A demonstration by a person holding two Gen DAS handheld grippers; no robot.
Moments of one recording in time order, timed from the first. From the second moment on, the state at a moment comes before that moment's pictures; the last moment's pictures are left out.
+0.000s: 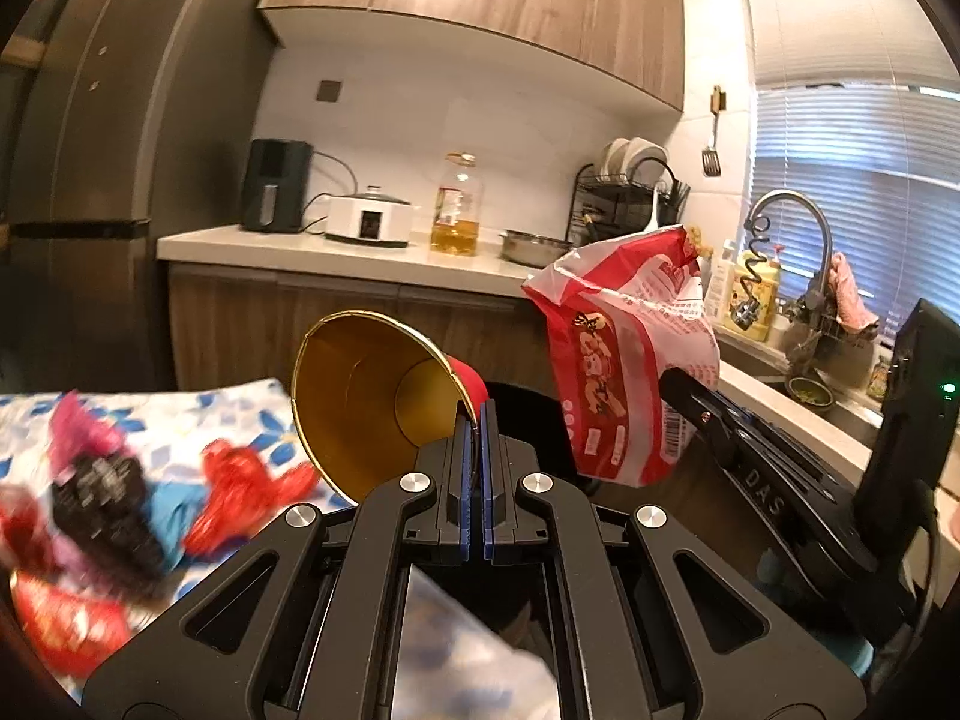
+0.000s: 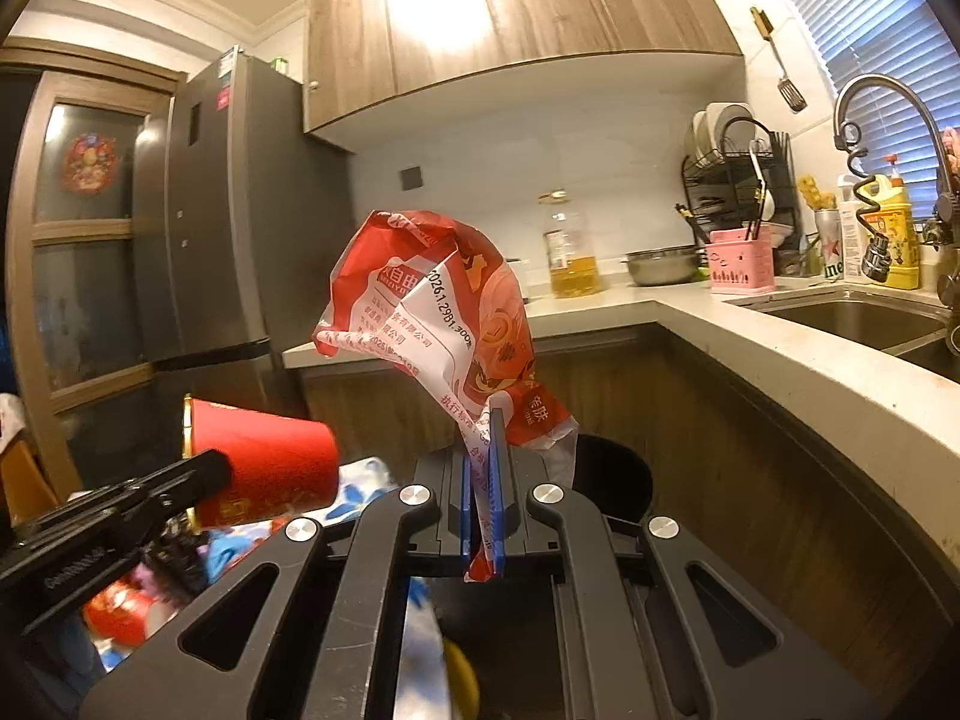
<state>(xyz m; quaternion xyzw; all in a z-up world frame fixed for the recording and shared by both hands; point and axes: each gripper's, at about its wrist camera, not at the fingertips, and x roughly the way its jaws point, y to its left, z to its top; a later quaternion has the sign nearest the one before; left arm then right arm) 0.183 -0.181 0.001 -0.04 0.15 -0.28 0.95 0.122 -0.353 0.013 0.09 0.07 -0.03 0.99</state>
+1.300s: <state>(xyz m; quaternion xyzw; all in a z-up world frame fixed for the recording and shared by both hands) 0.289 -0.271 -0.048 -0.02 0.22 -0.30 0.93 0.190 -0.399 -0.019 0.11 0.12 -0.06 0.99</state>
